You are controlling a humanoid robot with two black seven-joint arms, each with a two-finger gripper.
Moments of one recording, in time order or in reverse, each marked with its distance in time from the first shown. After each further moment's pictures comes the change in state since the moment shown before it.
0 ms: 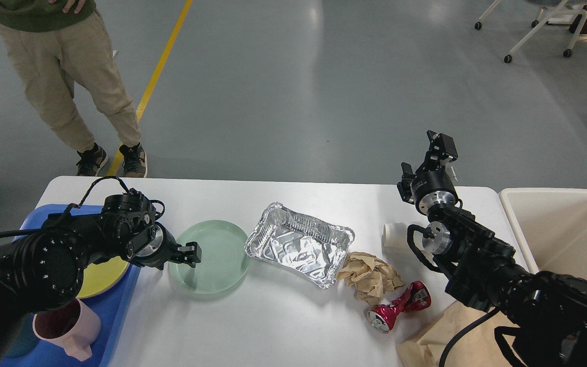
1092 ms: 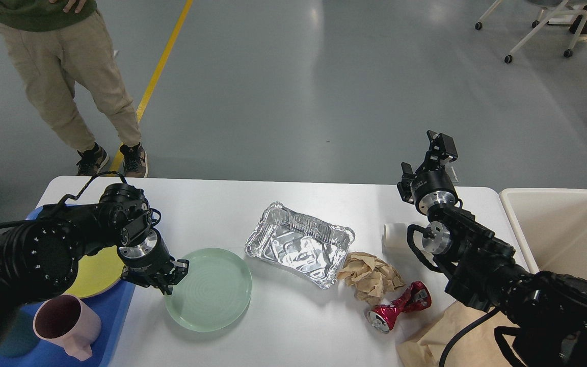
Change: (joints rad) left arm -0.045 0.020 -0.025 -0.008 0.000 -0.321 0.049; right arm 0.000 0.000 0.000 0.000 0.000 0.000 0.000
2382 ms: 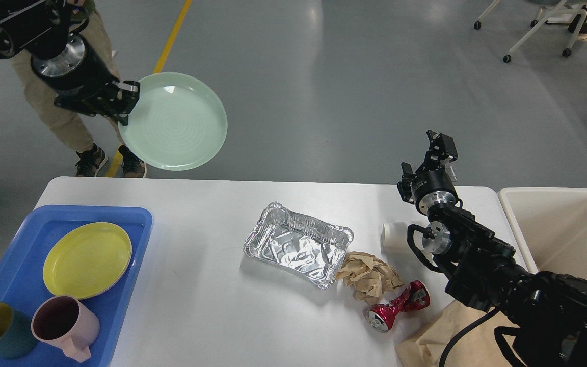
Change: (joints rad) left arm -0.665 0.307 0.064 -0.240 0.001 -0.021 -0.014; right arm 0.000 0.000 0.000 0.000 0.000 0.000 0.000
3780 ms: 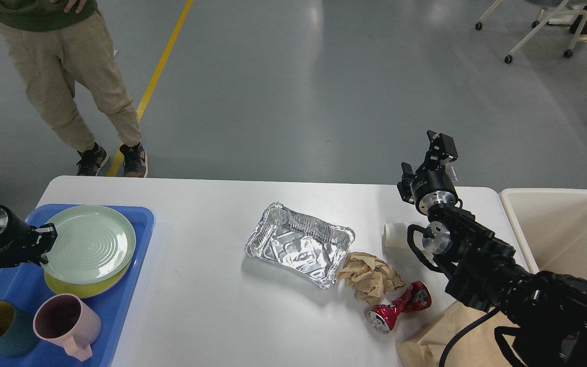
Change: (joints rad) left arm 0.805 0.079 -0.271 0.525 -0.003 0.000 0.009; right arm 0.000 0.000 0.000 0.000 0.000 0.000 0.000
